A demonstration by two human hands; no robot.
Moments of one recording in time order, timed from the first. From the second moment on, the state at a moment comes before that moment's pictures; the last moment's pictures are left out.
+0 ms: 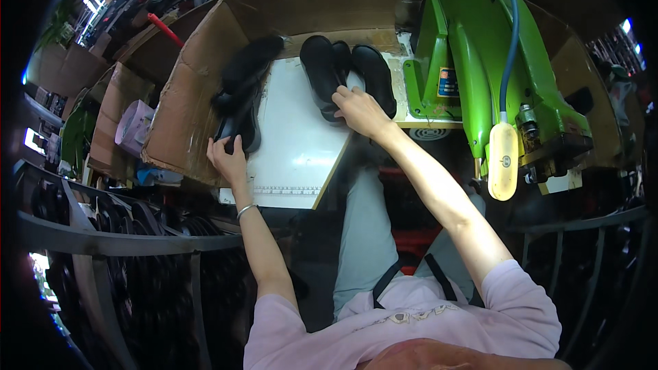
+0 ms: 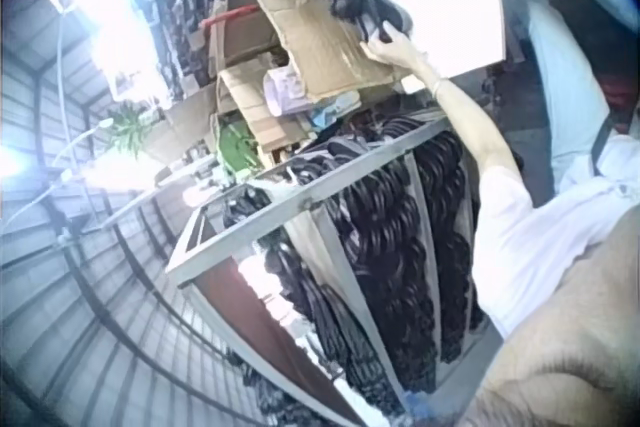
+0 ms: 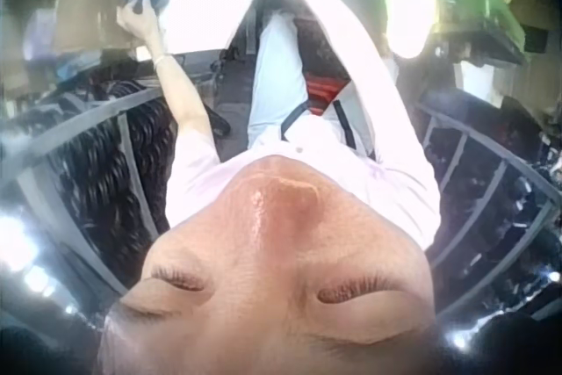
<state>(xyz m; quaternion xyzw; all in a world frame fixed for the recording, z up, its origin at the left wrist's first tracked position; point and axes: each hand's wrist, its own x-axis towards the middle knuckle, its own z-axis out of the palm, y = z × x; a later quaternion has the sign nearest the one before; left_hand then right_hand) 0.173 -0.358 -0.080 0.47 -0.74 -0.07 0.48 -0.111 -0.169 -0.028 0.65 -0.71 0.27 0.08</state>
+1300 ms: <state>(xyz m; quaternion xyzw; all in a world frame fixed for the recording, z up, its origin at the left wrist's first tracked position) 0.211 -0.171 0.036 0.37 -0.70 -0.34 0.51 -0.046 0.024 -0.093 0.38 -0.61 0.60 -0.37</state>
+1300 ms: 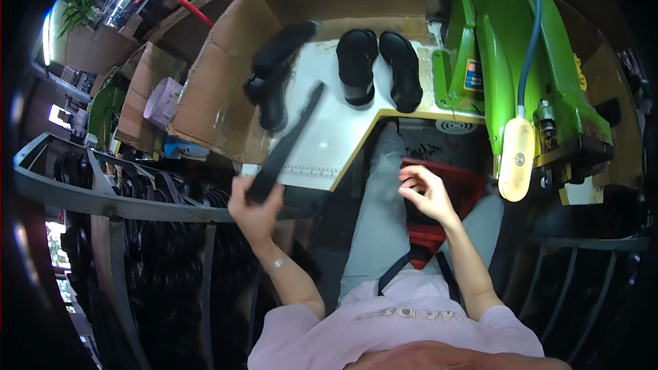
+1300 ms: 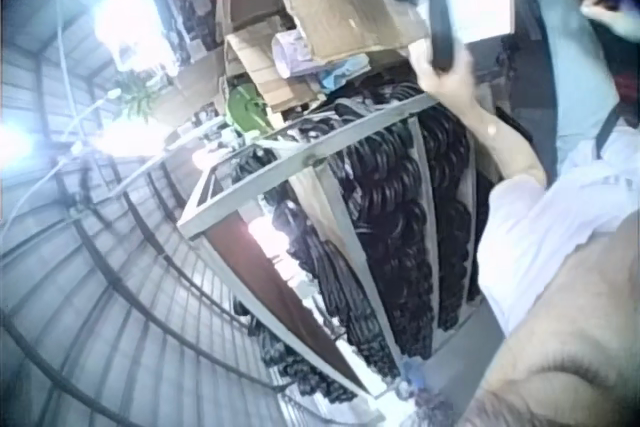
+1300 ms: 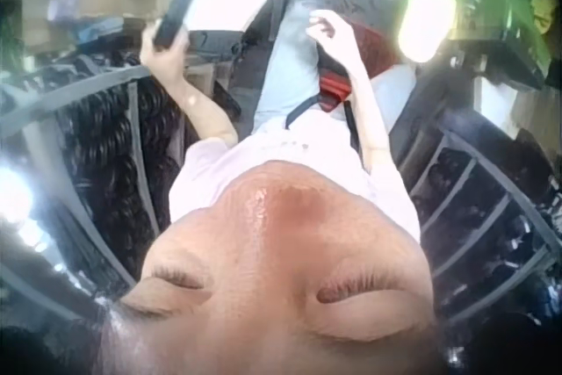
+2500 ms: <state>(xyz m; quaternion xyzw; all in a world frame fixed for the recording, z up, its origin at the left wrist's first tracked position) -0.004 0.040 -0.046 0.13 -0.57 -0.76 0.26 -0.122 0.266 -0.067 0.01 -0.48 0.86 -0.14</state>
